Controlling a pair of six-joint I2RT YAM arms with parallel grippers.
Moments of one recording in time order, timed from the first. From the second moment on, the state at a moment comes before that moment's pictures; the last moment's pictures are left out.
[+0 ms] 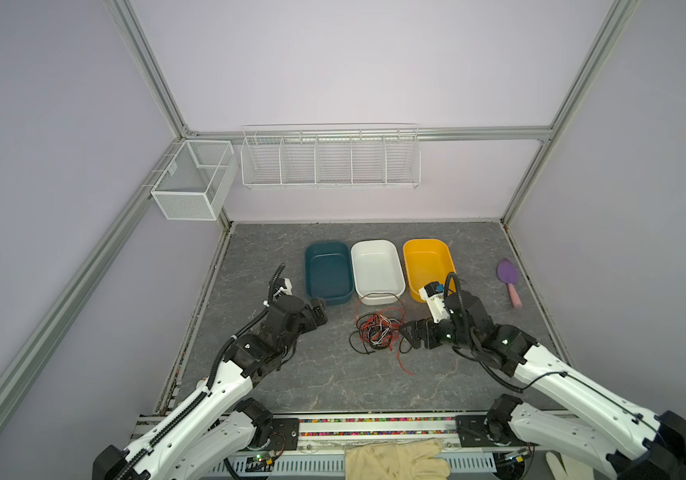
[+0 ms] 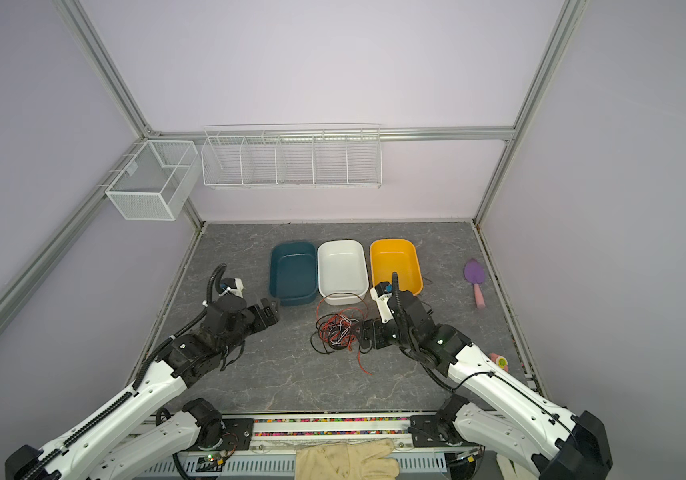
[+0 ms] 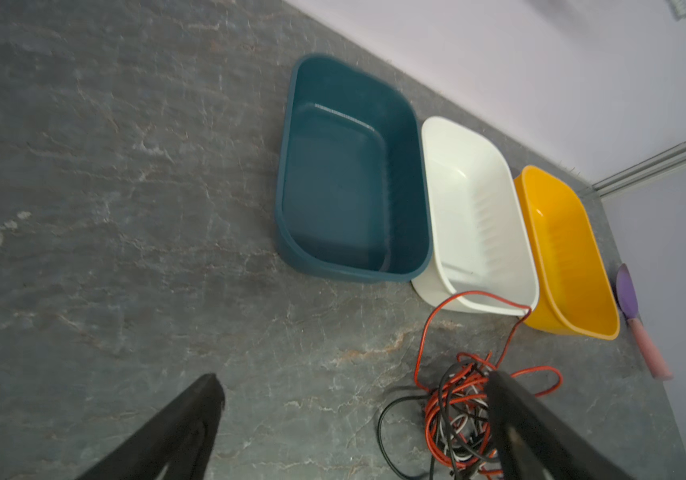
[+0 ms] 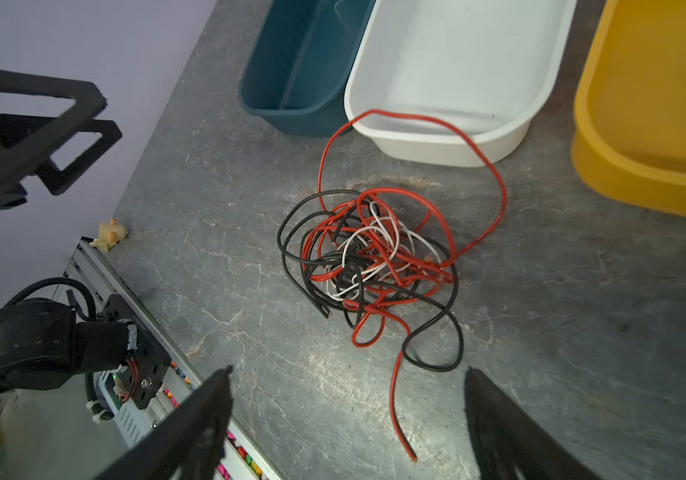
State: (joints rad) left arm -0.68 0.87 0.63 -0.43 -0.28 -0.80; right arm 0.74 0.97 0.71 -0.49 -0.17 0.49
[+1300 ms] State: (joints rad) left arm -0.88 1.12 0.45 -0.16 -0.15 -1.05; right arm 0.82 1.42 0.82 -0.35 -0.18 0.43
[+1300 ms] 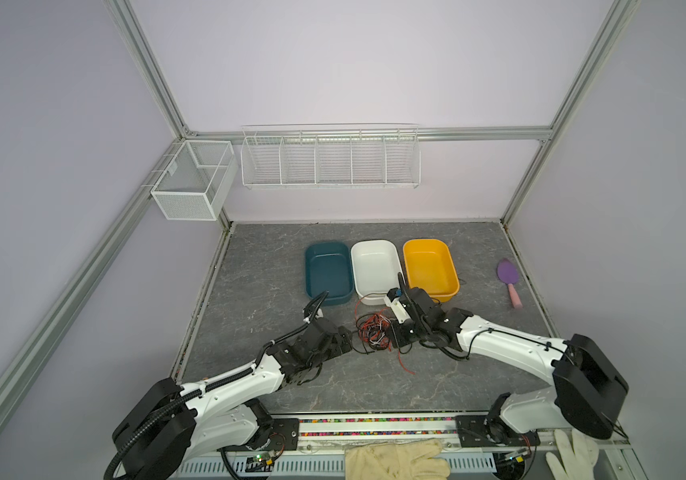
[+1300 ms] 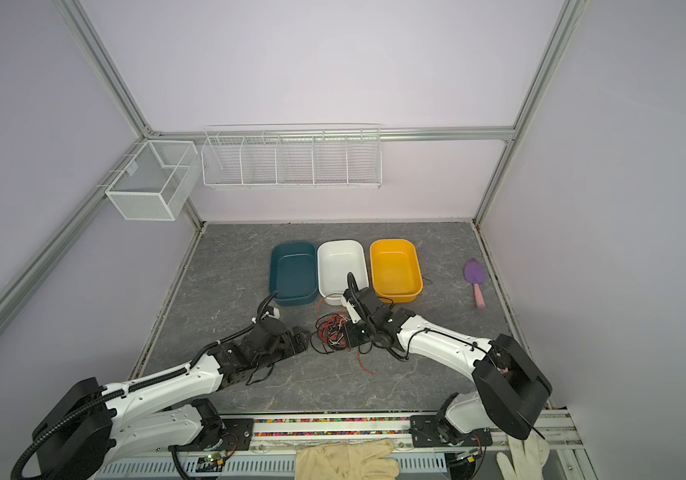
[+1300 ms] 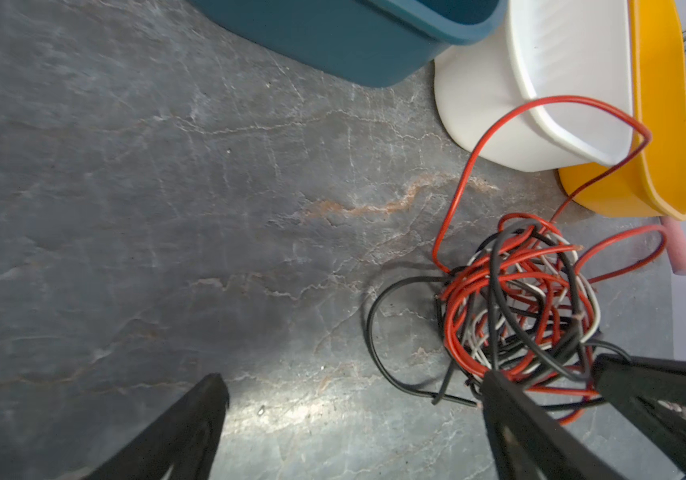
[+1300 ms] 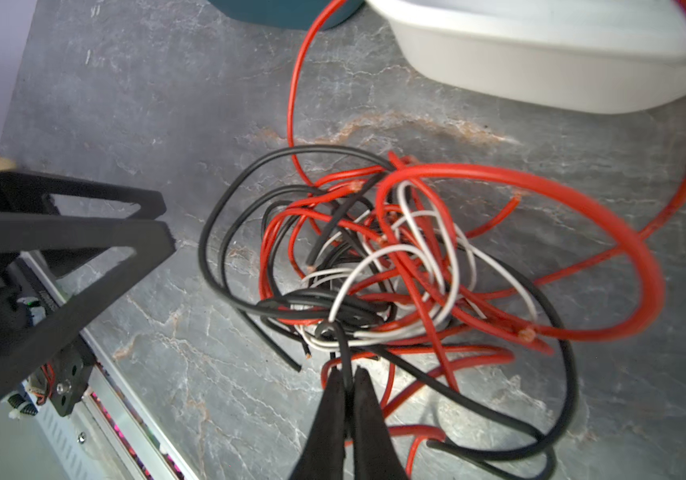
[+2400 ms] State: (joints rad) left arm -0.96 1.14 0.37 0.09 -0.04 -1.19; right arm 1.06 1.12 1.00 -0.52 -0.05 0.35
